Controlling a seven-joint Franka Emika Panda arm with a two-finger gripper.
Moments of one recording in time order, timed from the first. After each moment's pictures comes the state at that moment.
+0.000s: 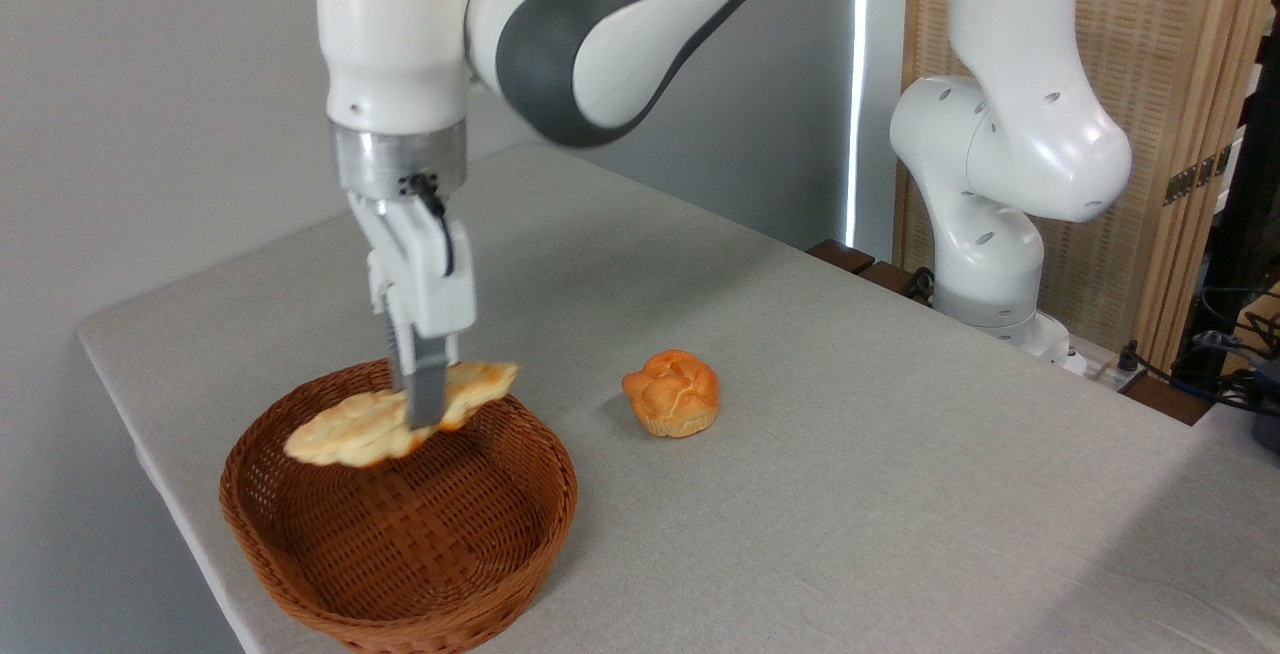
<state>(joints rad) -0.05 0.07 -0.08 -1.84 -0.10 2.10 0.89</state>
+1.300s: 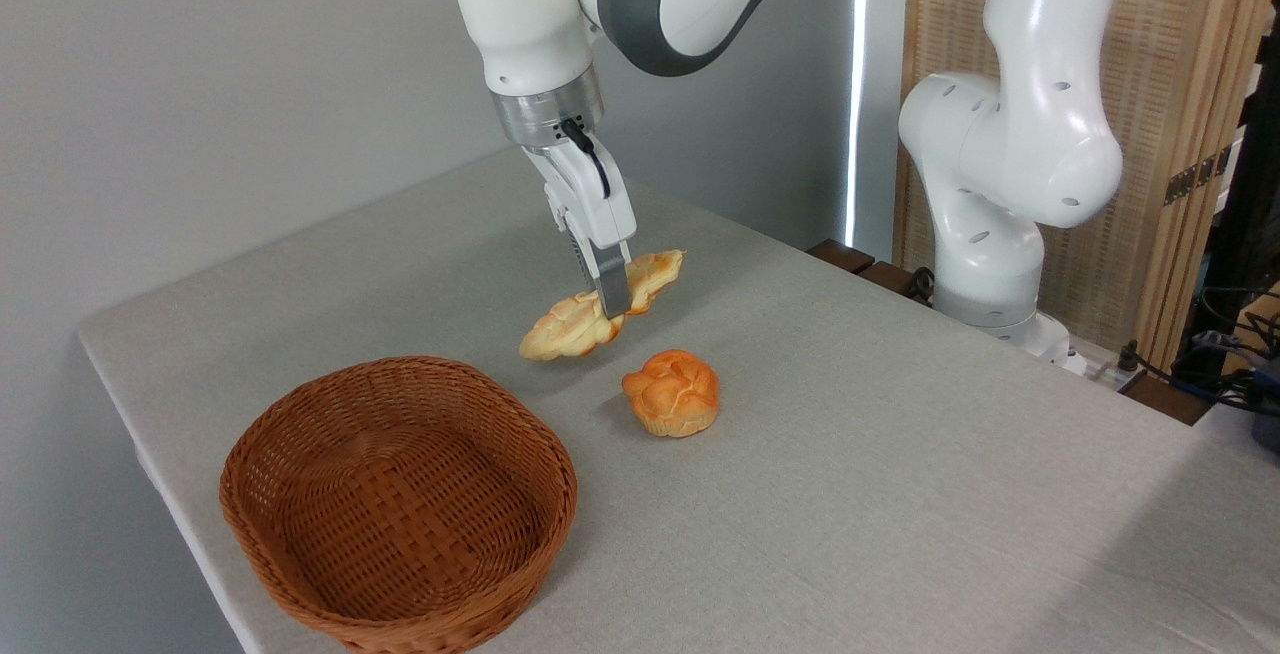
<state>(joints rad) -0.24 -0.26 -0.05 -2.23 -0.12 1.84 0.80</state>
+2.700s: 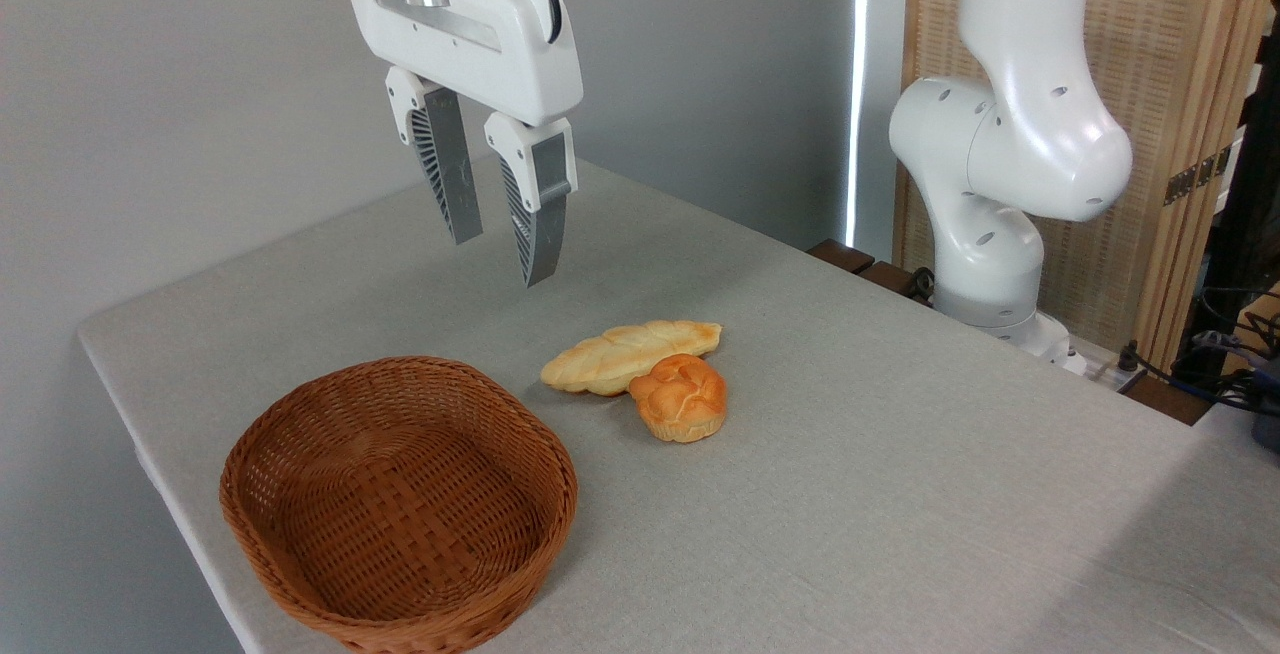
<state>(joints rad) -0.04 -0.03 -0.04 -1.59 -0.06 1.59 0.63</state>
